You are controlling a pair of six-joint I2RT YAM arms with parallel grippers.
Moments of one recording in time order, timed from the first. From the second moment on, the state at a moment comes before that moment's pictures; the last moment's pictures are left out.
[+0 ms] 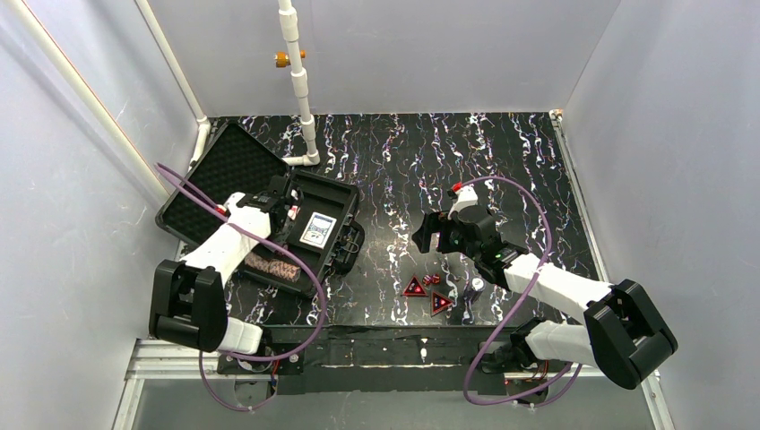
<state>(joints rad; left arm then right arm) -0.24 1.41 0.94 -0.89 -0.54 -1.29 0.64 1.19 0.51 0.18 0.01 0.44</state>
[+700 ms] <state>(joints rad) -0.24 1.00 0.82 -0.70 -0.40 -0.82 0.64 1.13 0.57 0.04 0.02 0.45</state>
